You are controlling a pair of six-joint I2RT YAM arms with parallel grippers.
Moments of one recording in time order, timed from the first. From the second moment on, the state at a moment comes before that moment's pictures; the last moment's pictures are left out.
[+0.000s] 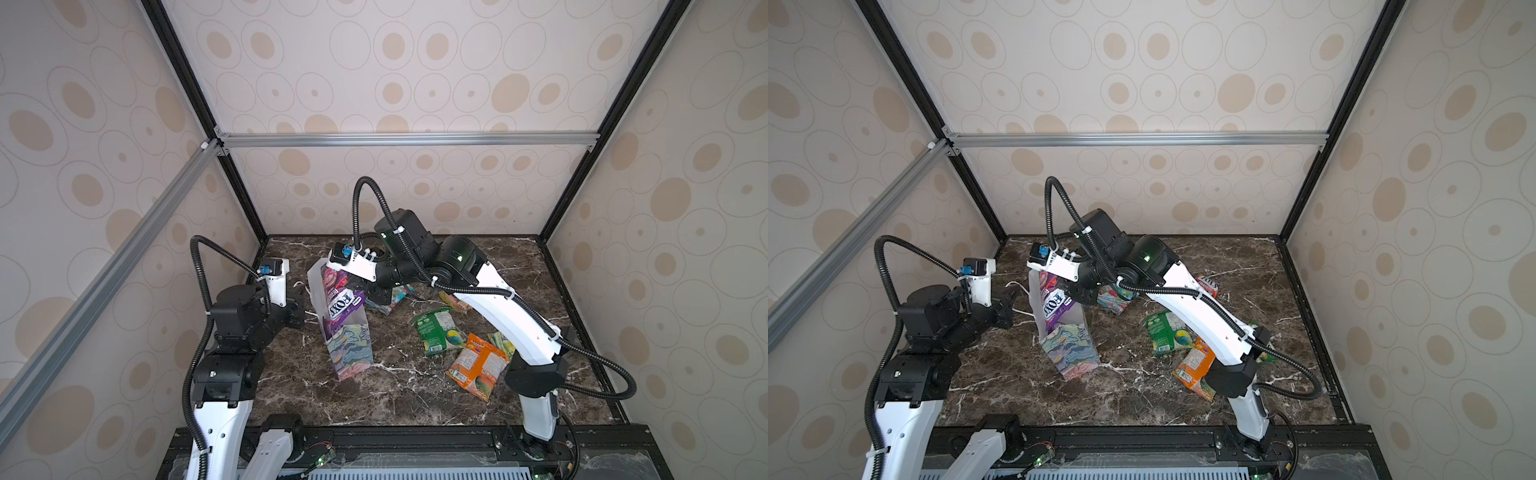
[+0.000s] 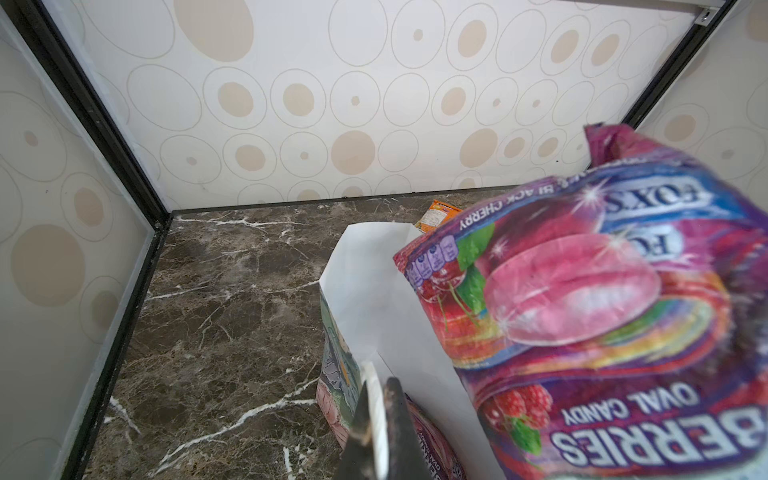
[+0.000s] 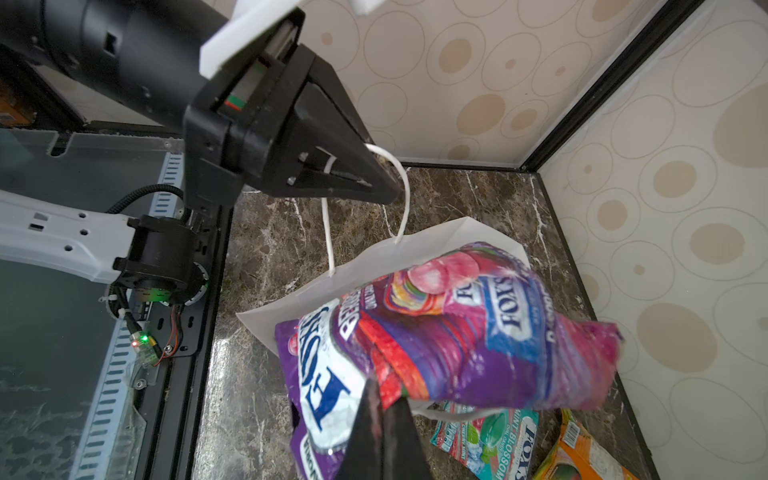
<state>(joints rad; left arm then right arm) -0.01 0.72 1.05 -0.69 0.26 -0.01 1.01 2.00 2.53 -1.16 -0.25 -0.44</state>
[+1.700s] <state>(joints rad) -0.01 0.71 1.04 -0.69 0.26 -0.01 1.17 2.12 2.50 -1.14 0.26 -0.40</state>
